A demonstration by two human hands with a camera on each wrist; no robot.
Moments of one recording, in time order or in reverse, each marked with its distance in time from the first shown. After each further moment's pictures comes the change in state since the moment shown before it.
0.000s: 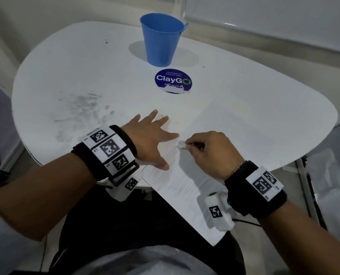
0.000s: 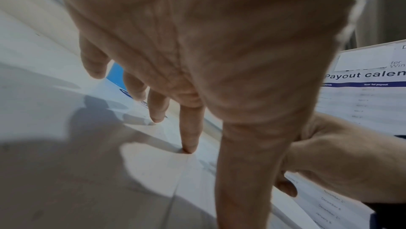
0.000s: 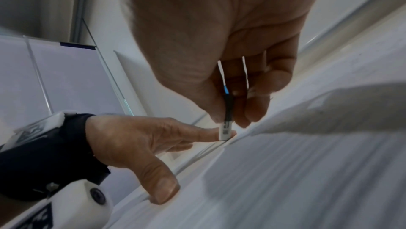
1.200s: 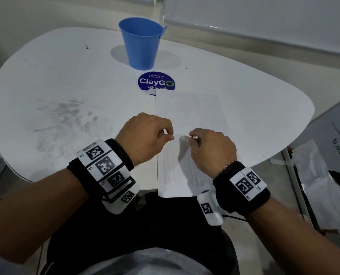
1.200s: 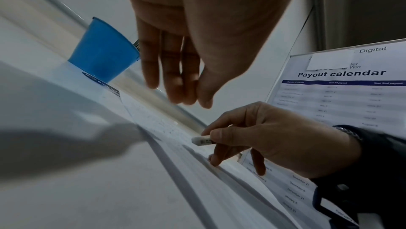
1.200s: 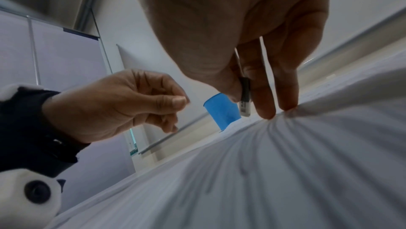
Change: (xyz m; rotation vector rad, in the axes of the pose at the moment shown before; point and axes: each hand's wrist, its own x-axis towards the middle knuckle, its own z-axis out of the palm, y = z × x) left_hand -0.006 0.036 -0.005 -0.477 0.637 0.130; right_hand -0.004 0.013 -0.007 -0.258 0.126 0.269
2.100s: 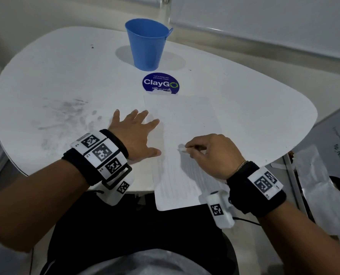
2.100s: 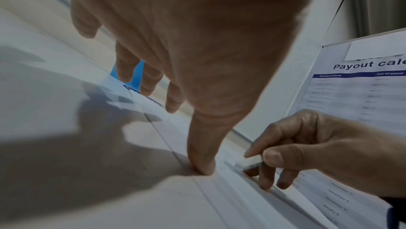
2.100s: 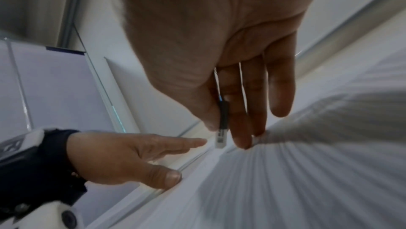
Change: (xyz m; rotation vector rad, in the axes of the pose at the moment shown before) left_hand 0.007 -0.032 -0.010 0.572 -0.472 -0.248; right_hand -0.002 0.007 -0.012 0.173 -0.138 -0.205
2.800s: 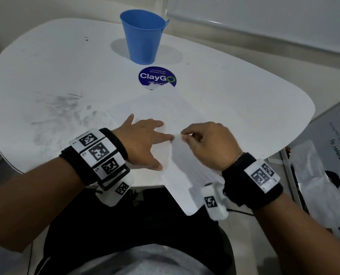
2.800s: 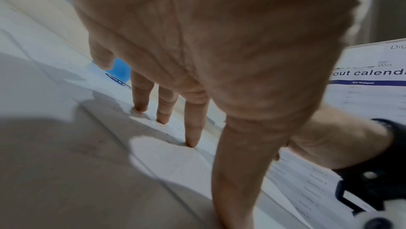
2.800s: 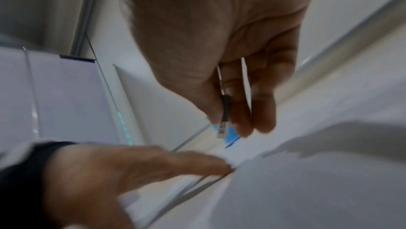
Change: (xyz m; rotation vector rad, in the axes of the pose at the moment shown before) left_hand 0.001 0.013 0.008 -0.054 -0.092 0.243; right_hand 0.004 -0.011 -0.008 -0.053 0.063 -0.059
